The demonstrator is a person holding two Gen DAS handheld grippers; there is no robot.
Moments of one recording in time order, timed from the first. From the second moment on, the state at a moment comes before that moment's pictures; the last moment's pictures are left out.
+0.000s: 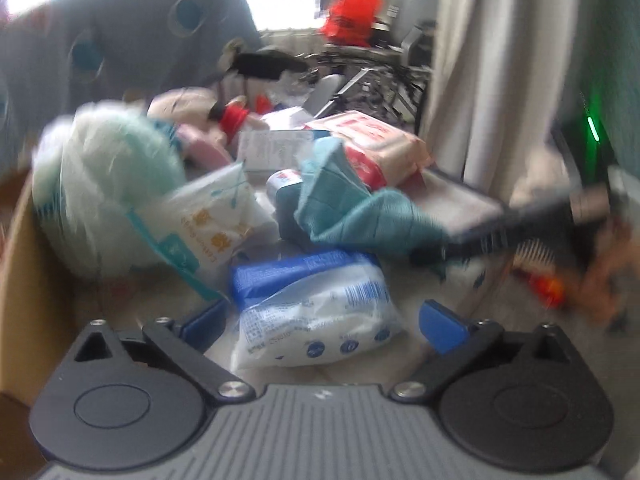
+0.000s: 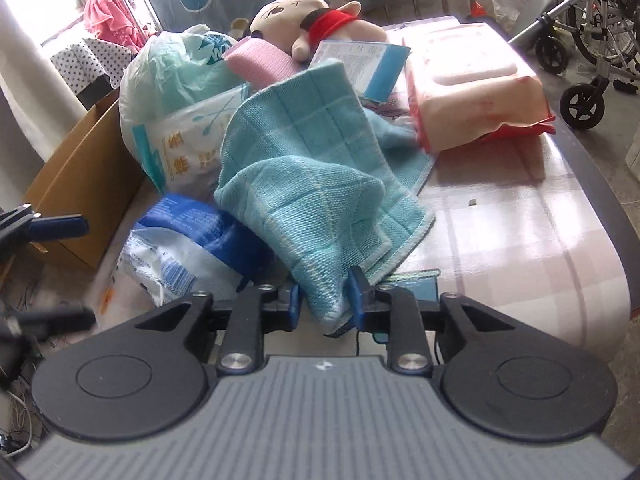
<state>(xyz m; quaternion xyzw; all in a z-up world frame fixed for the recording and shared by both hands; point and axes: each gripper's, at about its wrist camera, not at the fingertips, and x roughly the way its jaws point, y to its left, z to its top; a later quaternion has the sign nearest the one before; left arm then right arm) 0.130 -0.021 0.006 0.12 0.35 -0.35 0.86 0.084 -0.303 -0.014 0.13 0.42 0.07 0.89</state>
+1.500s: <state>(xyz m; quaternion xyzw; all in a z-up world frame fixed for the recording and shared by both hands) 0.153 -0.006 -0.039 0.10 0.42 -0.30 0.85 0.168 -0.287 -0.021 0.08 0.41 0.07 0.91</state>
